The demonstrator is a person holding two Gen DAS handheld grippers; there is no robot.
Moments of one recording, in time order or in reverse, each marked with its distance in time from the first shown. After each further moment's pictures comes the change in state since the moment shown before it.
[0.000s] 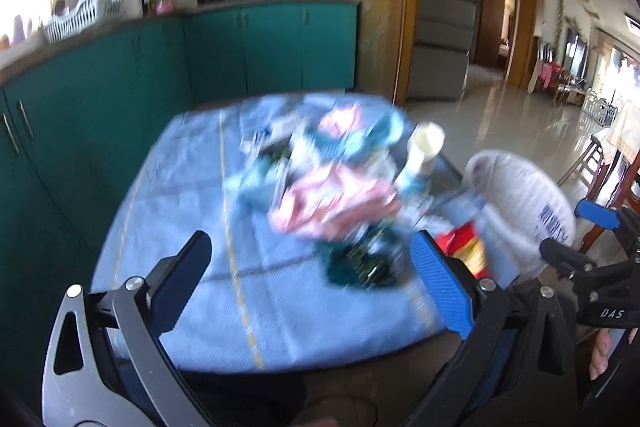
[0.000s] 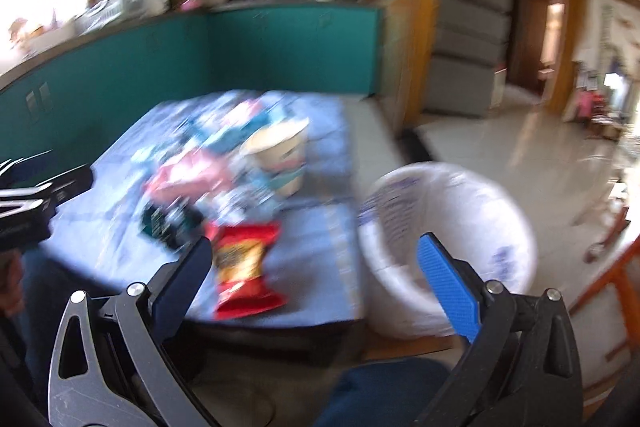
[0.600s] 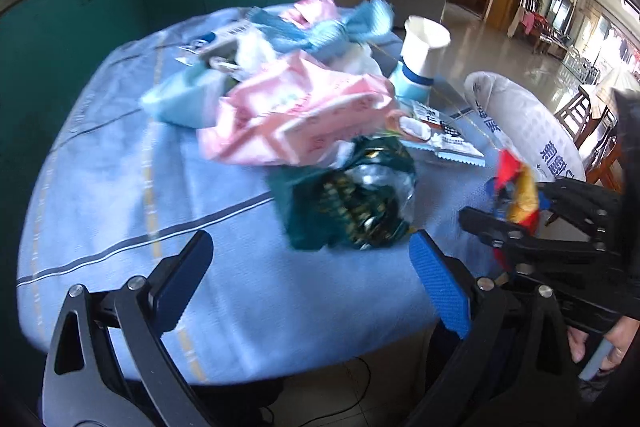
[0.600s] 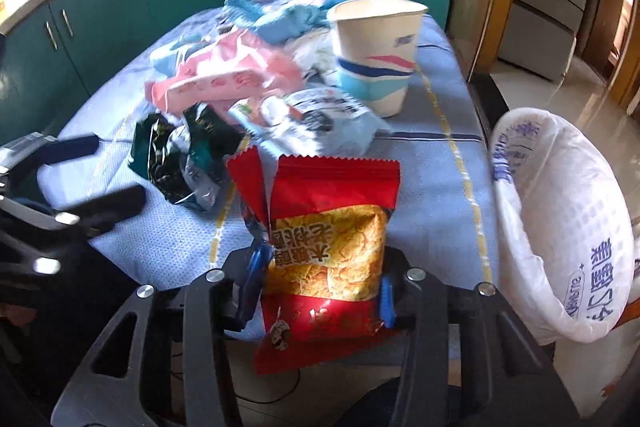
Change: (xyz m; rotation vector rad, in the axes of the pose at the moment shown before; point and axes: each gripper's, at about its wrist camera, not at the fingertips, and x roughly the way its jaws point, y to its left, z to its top) left arm 0.099 -0.026 -0.023 0.058 0.237 -0.107; right arm 0.100 0.033 -0.018 -0.067 0.226 0.159
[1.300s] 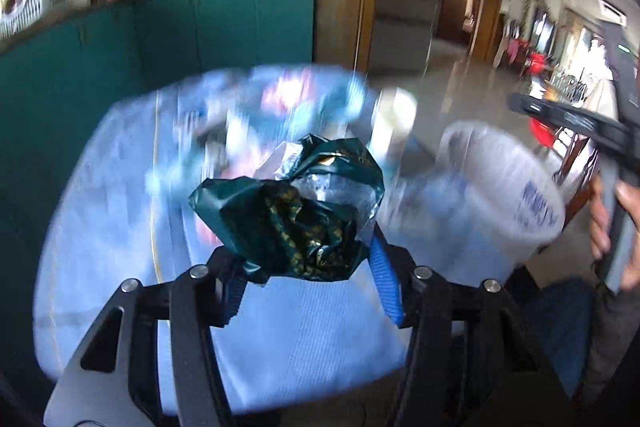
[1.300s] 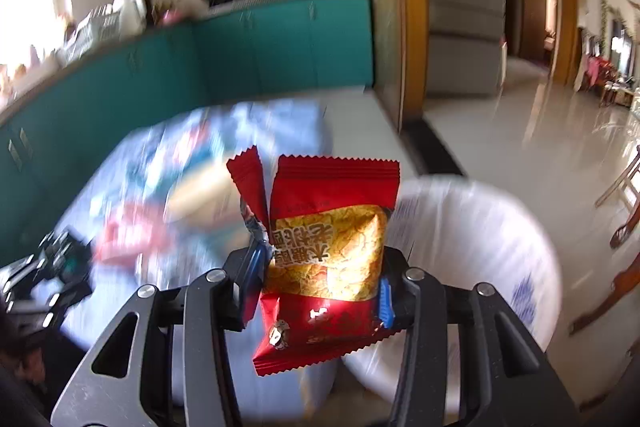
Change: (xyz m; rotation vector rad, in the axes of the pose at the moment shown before) left arm -0.053 -0.016 0.036 0.041 -0.221 -0.015; right arm -0.068 -0.118 0.071 0.179 -0.282 -0.159
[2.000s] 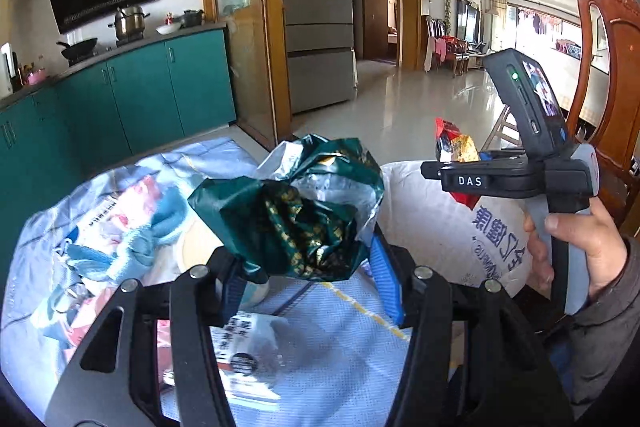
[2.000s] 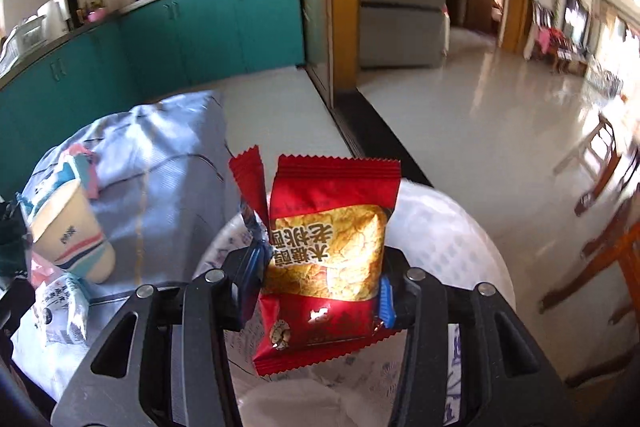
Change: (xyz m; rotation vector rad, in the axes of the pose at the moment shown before) left arm 0.068 -0.125 0.041 0.204 -0.122 -0.194; right arm 0.070 -0.096 -0.012 0.113 0.121 -0.199
